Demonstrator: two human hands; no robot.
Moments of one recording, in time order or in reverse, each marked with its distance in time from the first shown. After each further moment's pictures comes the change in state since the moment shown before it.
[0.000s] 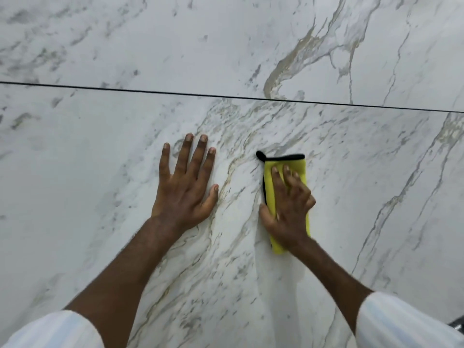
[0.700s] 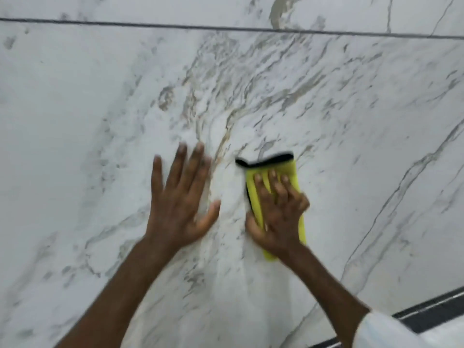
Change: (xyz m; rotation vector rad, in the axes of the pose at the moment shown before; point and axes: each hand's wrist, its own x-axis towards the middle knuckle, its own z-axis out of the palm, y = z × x) left_hand -0.091 0.039 -0.003 -0.194 -0.010 -0.029; right_hand -0.094 -0.020 0.019 -0.016 -0.005 -0.127
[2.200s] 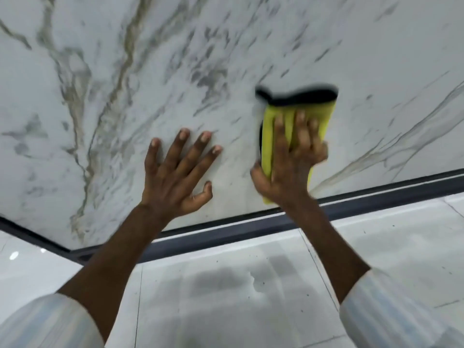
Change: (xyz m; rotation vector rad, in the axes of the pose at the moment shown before) left_hand -0.337 0.047 0.041 0.119 -0.226 0.166; right_hand -0.279 -0.071 0.052 0.131 -0.128 0.122
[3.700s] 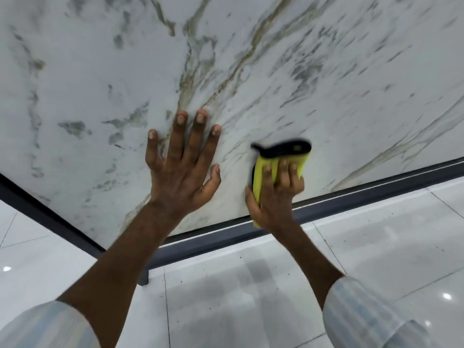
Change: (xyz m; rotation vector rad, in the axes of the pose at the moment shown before) left_hand -0.047 -0.081 -0.019 -0.020 0.050 -0.191; right_hand -0.088 -0.114 0.054 -0.128 -0.106 0.018
